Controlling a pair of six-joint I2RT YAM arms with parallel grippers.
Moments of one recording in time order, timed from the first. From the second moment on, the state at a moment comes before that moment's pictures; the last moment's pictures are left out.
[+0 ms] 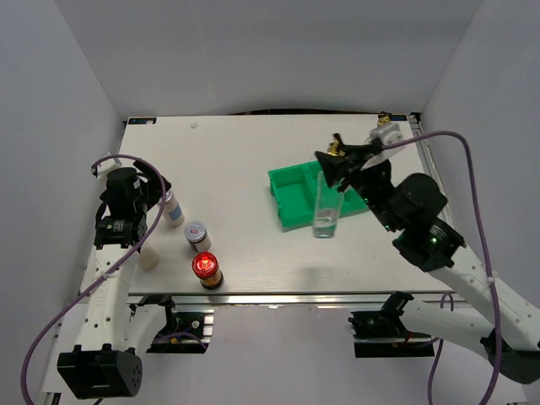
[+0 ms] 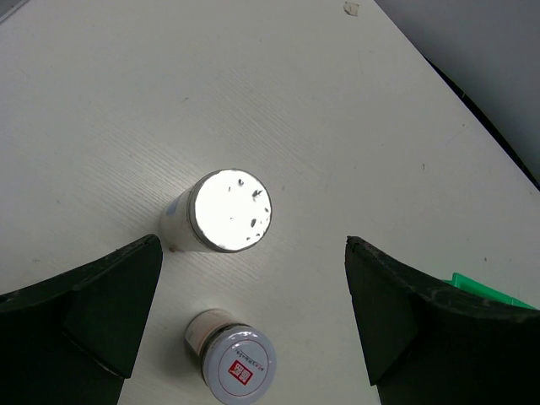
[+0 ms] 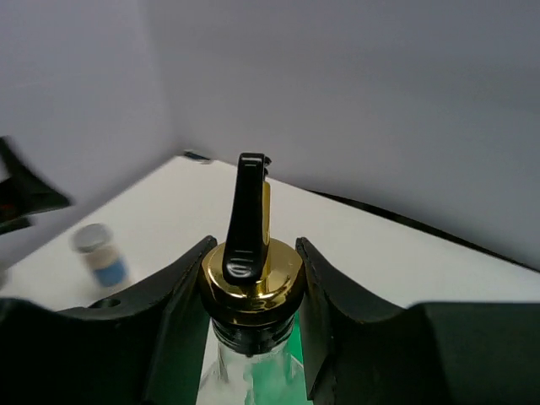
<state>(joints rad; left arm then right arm) 0.04 0.88 0.91 -0.51 -0.25 -0.63 0.87 0.90 1.12 -0.01 0.18 0.01</state>
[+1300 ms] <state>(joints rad) 0.04 0.90 0.88 -0.49 -0.25 -0.63 0.17 1.16 1.02 0.04 0.10 -0.12</state>
